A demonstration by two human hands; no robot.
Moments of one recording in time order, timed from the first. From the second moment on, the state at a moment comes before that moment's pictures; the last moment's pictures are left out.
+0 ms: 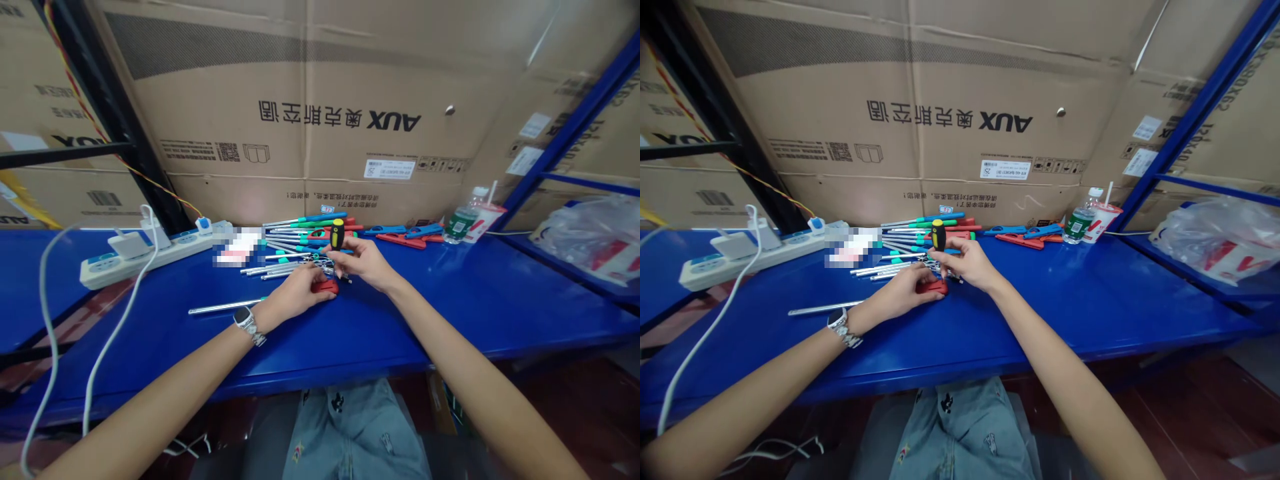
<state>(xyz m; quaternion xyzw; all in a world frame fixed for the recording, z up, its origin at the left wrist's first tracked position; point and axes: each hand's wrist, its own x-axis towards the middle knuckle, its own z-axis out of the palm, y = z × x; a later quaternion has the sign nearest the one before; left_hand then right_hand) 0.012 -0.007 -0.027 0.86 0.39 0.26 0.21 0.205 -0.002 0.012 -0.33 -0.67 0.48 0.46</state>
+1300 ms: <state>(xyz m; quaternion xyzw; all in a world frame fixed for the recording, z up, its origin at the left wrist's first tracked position) 0.012 -0.006 -0.030 0.86 0.39 0.27 0.21 0.207 -0.001 0.004 -0.34 -0.67 0.45 0.49</state>
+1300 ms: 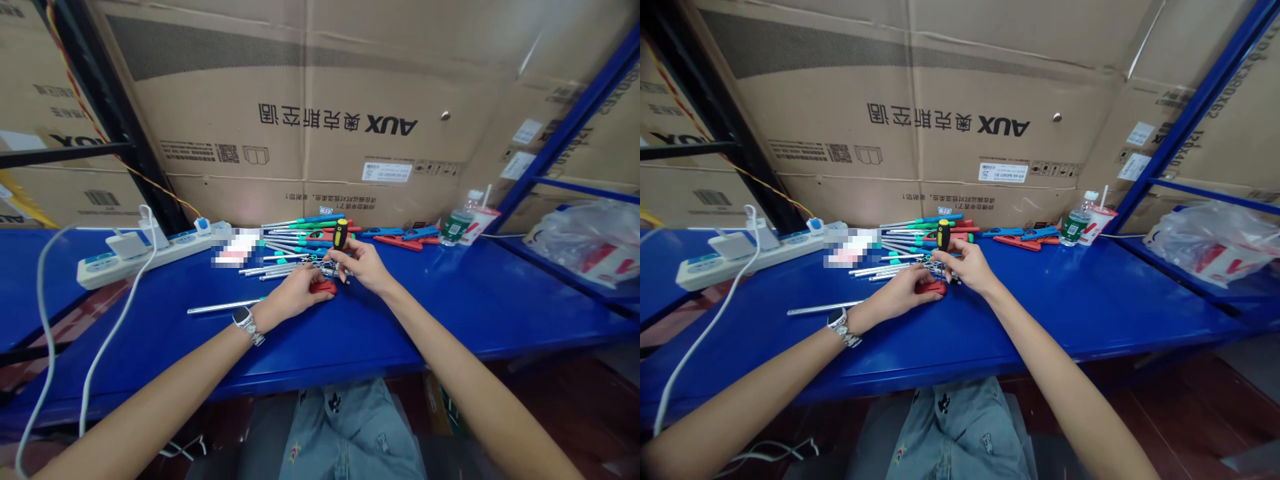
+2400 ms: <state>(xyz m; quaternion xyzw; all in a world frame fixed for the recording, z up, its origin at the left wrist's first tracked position) 0.012 -0.007 -0.028 0.86 0.39 0.27 0.19 0.202 -0.006 0.000 -0.32 -0.66 0.45 0.50</state>
